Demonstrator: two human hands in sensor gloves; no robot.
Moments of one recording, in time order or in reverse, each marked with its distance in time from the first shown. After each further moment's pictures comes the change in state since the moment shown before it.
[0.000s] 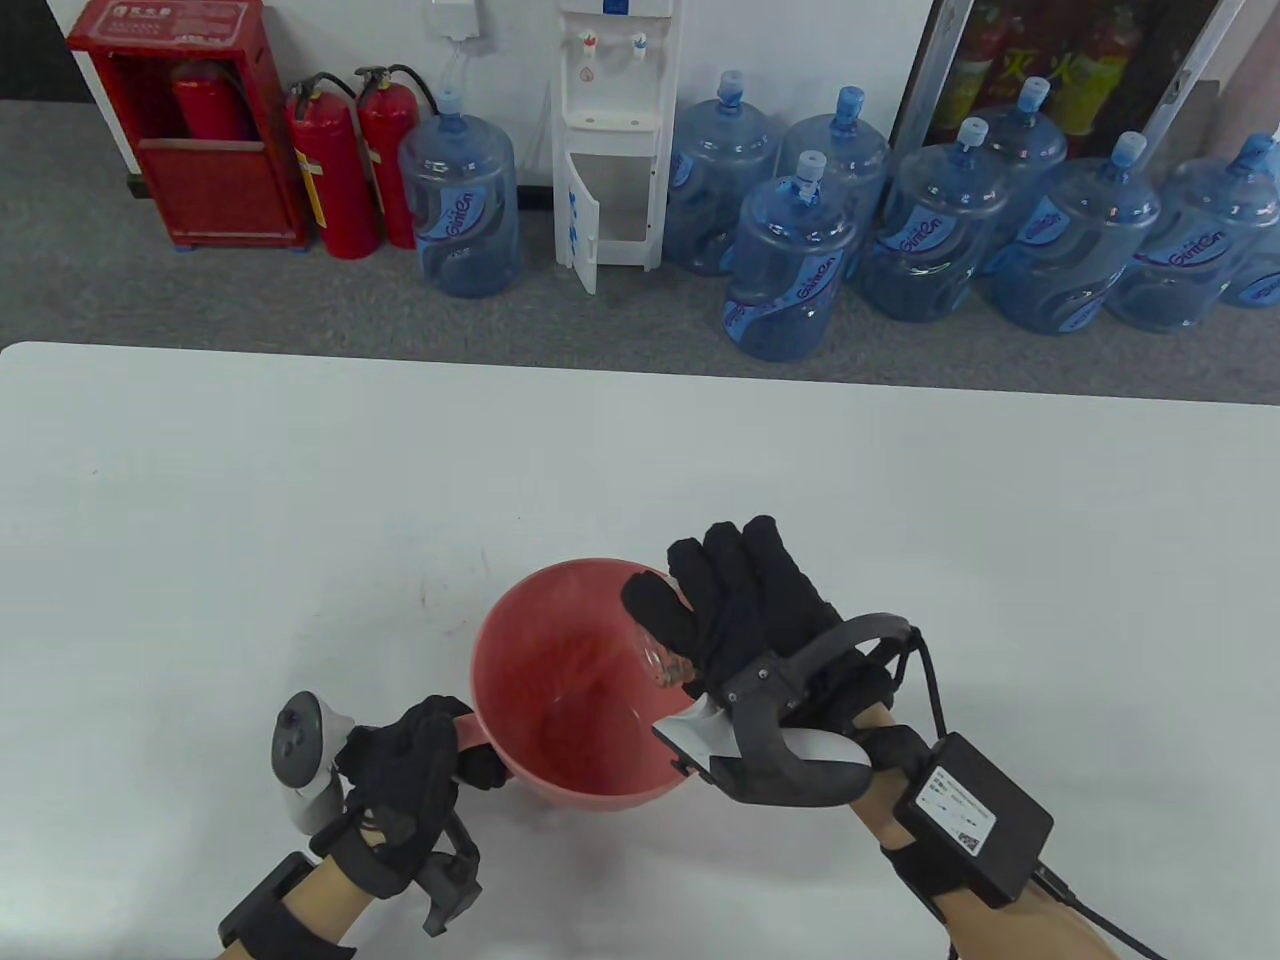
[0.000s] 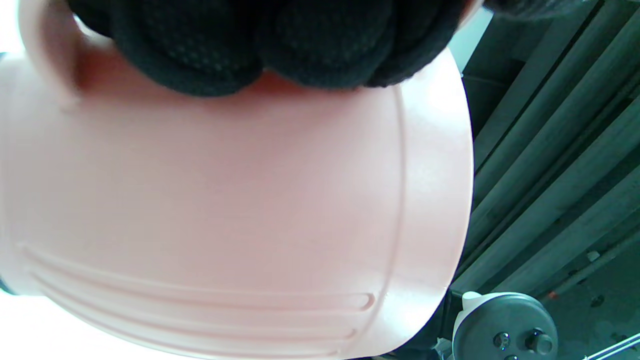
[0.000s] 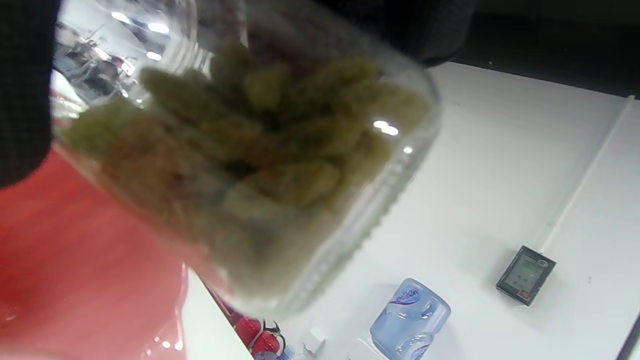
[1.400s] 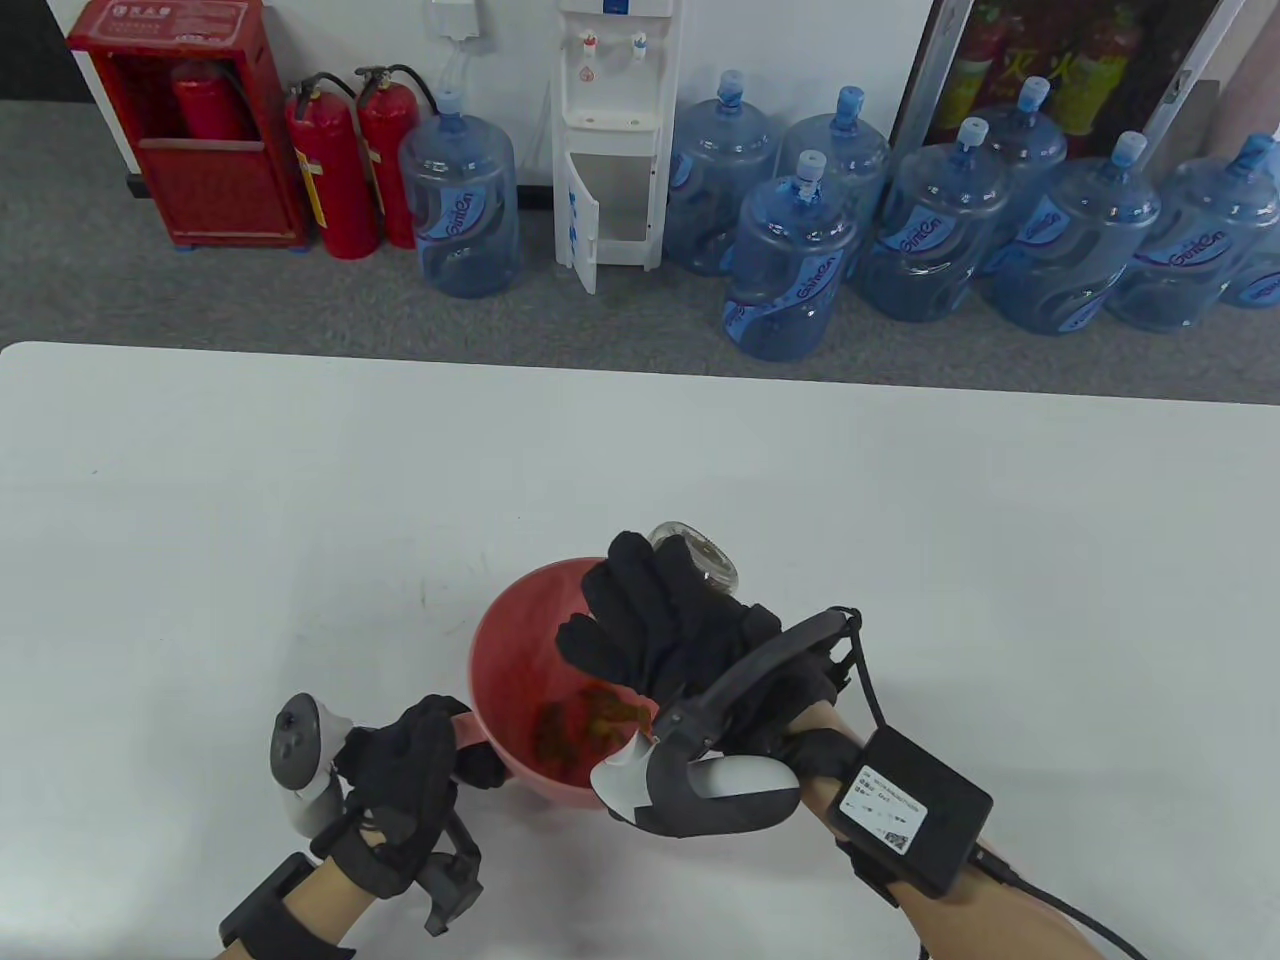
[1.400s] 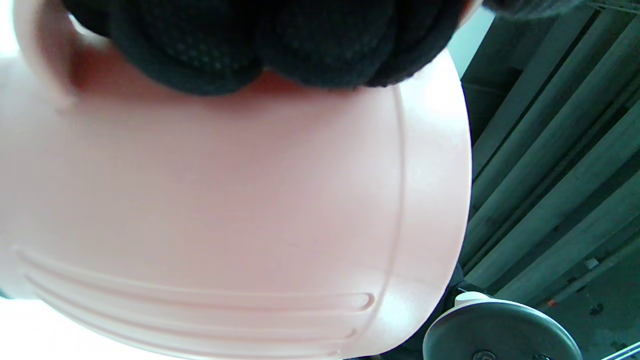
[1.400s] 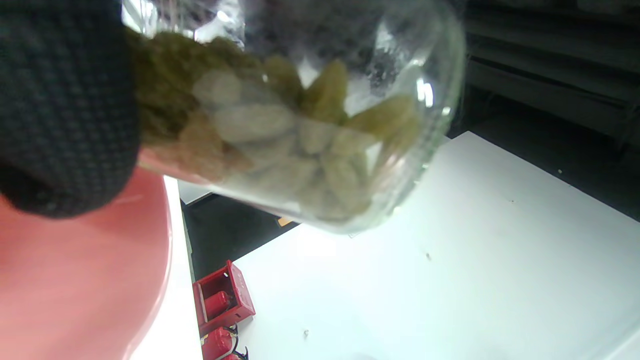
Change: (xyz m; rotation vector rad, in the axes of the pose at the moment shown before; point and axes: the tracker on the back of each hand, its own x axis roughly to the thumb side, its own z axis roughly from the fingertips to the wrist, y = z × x) left_hand 0.000 0.001 0.001 0.021 -0.002 0.009; right_hand 0.041 0.001 -0.007 -0.129 -0.210 0.313
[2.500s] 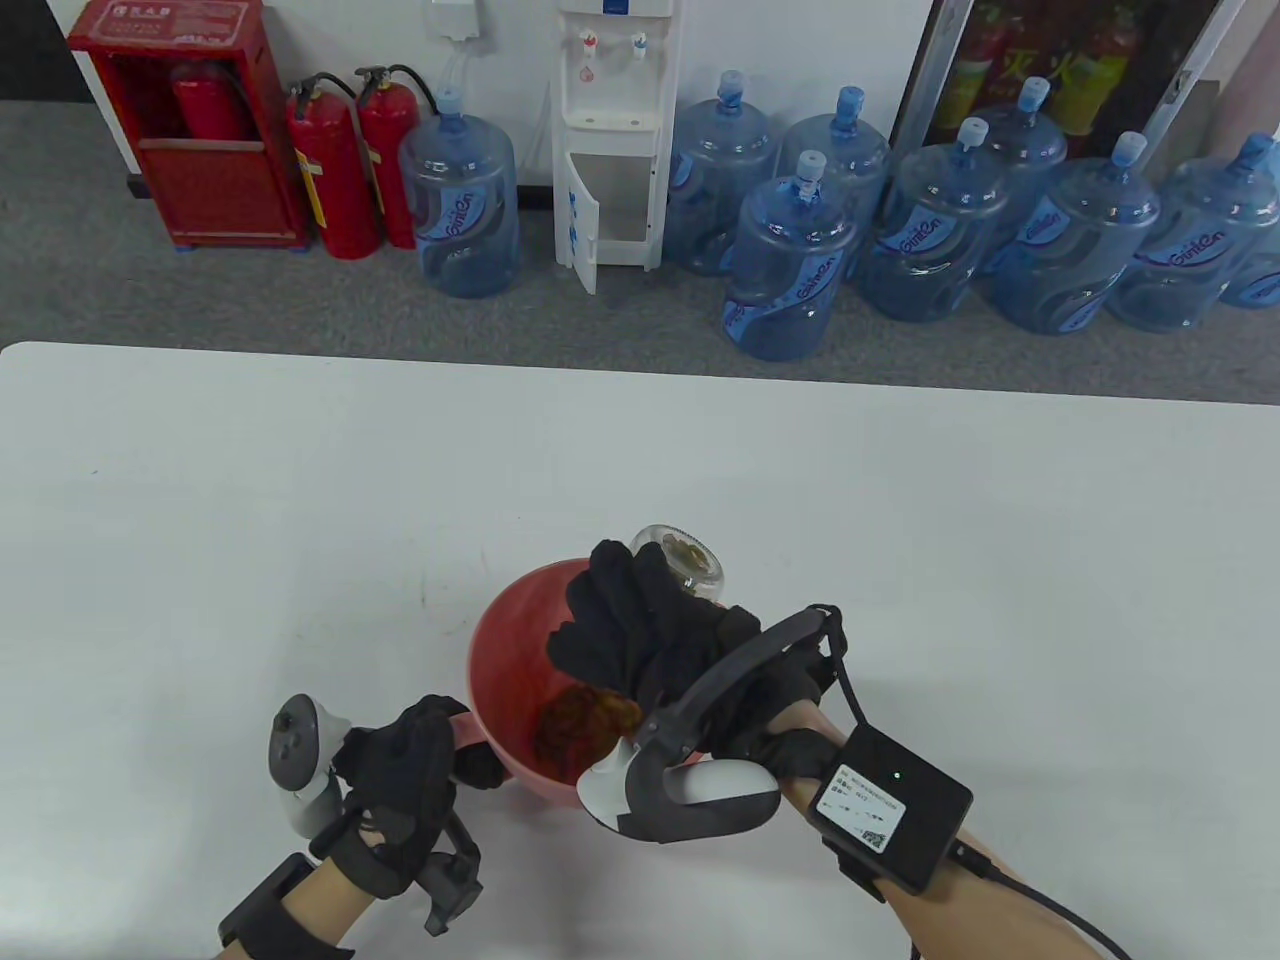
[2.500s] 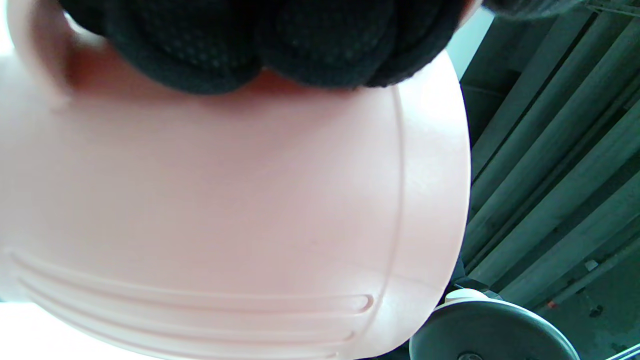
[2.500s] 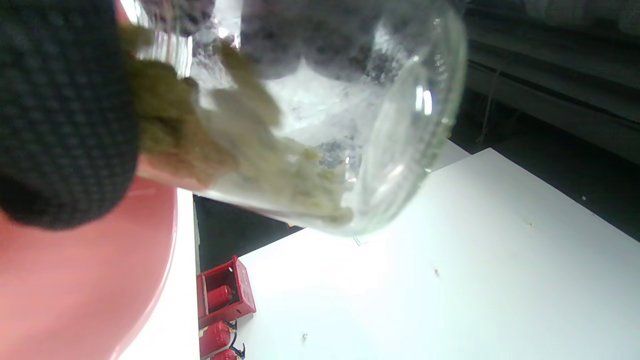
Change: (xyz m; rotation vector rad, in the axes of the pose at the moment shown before) left_hand 0.000 0.001 0.001 0.007 -0.001 0.001; right_hand 0.005 0.001 -0.004 -0.012 -0.057 0.063
